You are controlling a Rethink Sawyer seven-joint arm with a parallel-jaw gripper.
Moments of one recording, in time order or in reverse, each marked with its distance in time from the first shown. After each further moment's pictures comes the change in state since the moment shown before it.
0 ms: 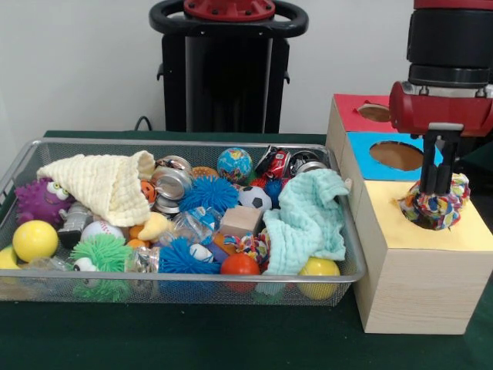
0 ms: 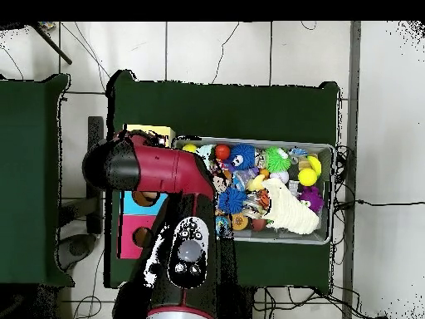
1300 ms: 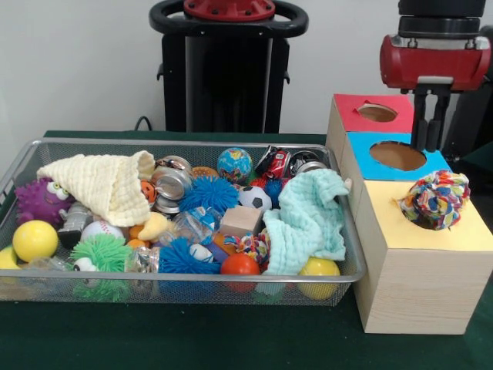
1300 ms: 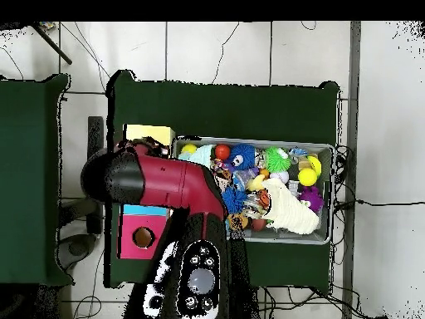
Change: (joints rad) arm -0.024 -0.112 0.011 0.100 0.000 0.051 0.000
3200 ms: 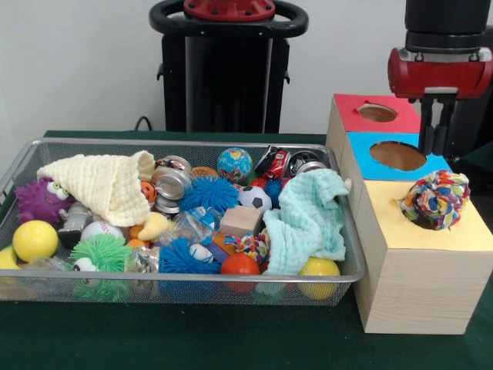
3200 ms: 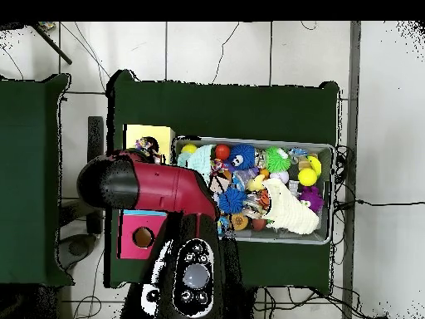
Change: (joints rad) arm 0.000 0.004 0.043 0.040 0.000 0.000 0.000
